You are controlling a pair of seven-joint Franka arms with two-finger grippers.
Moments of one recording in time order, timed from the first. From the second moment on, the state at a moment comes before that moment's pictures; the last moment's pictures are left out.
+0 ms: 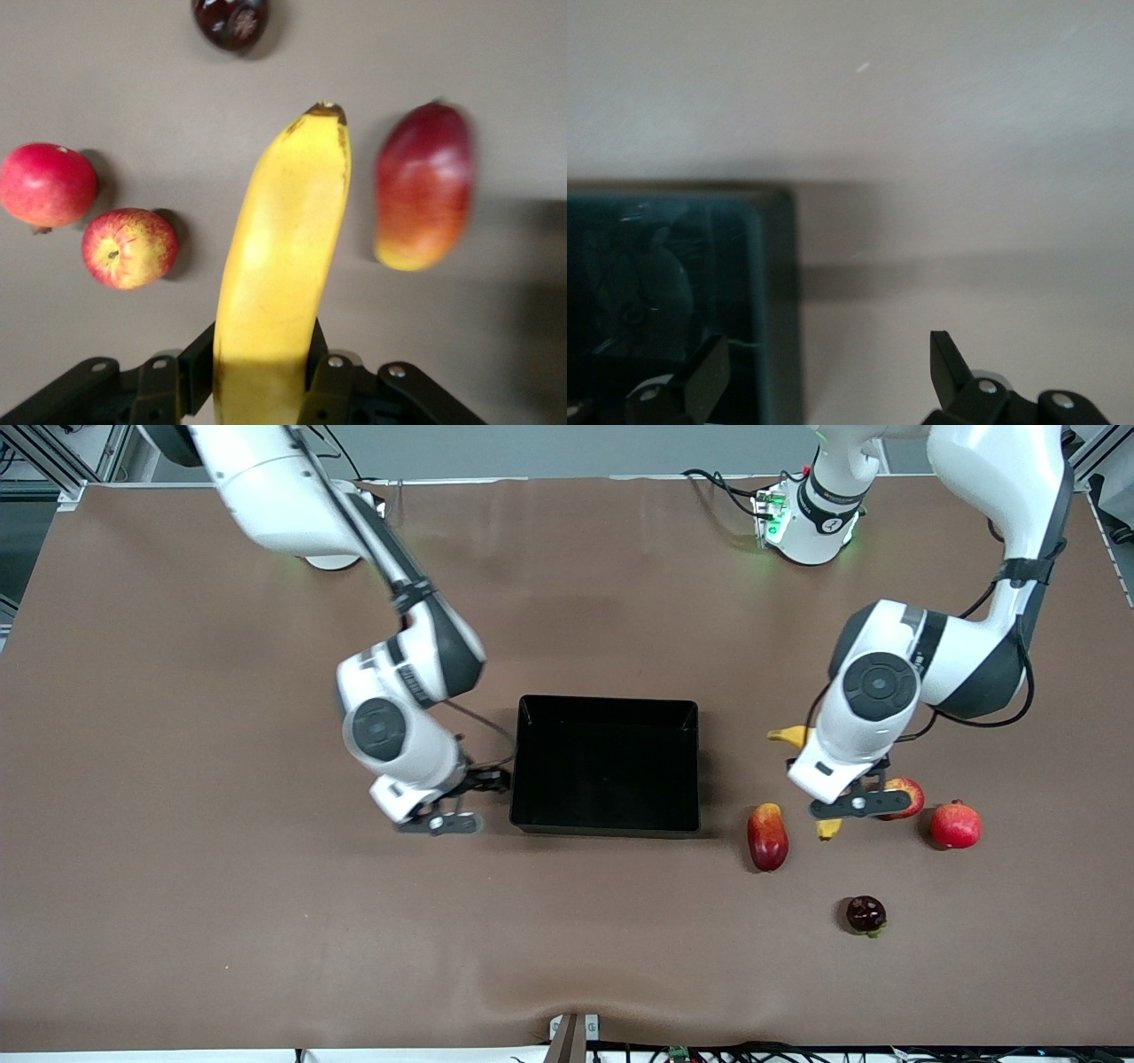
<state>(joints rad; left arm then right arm) 0.03 0.33 -0.29 -1.96 0.42 2.22 -0.55 0.56 0.66 -0.01 -1.48 0.17 2.14 0.50</state>
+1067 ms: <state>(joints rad) 0.20 0.53 -0.30 -2.05 0.50 2.66 -0.49 0.65 0.75 -0.01 -1.48 0.17 2.20 0.59</state>
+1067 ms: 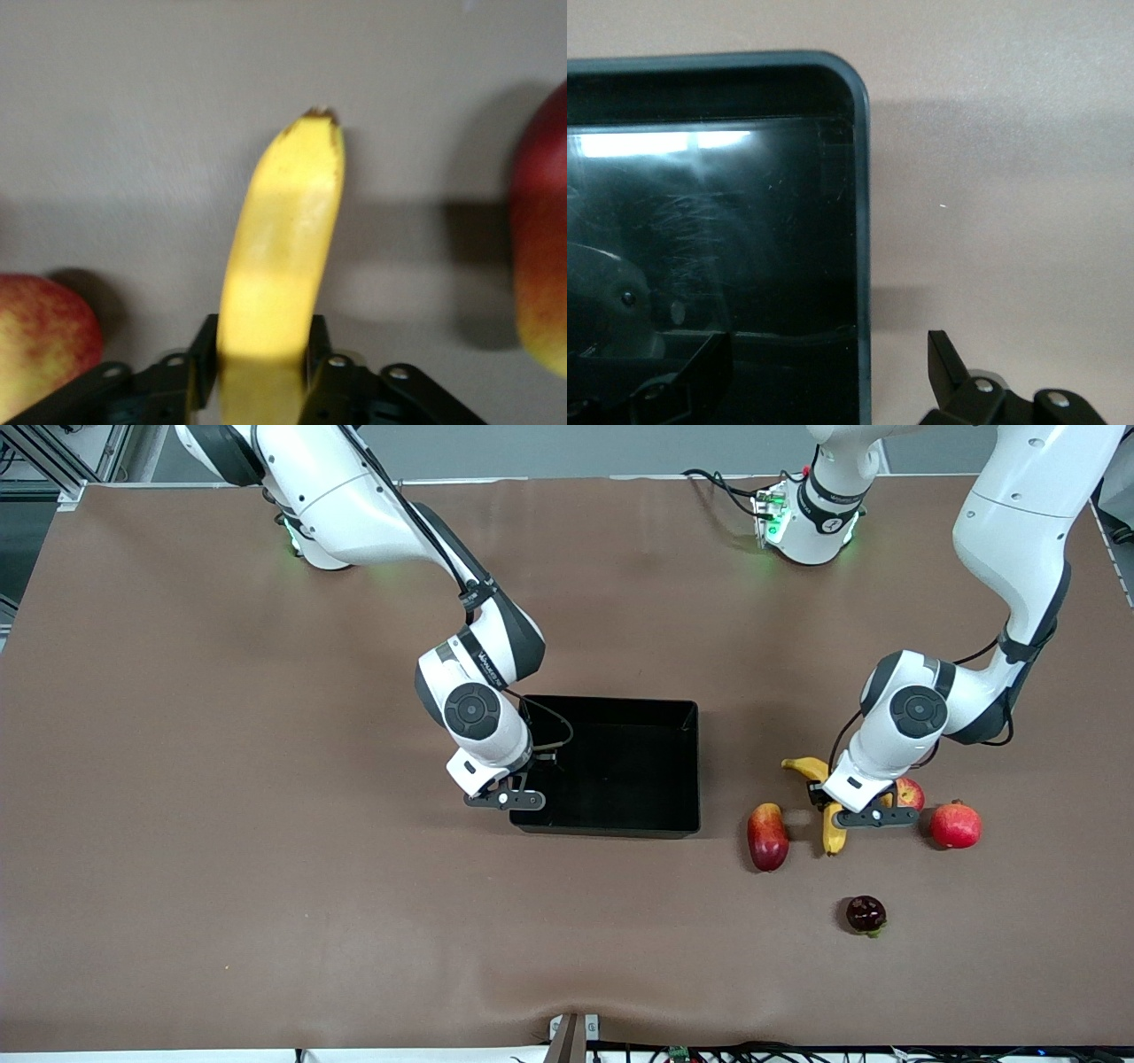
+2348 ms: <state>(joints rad) 0.21 0.33 -0.51 -1.41 0.35 1.53 -0.50 0.54 0.63 -0.05 -1.43 0.17 2.03 0.59</state>
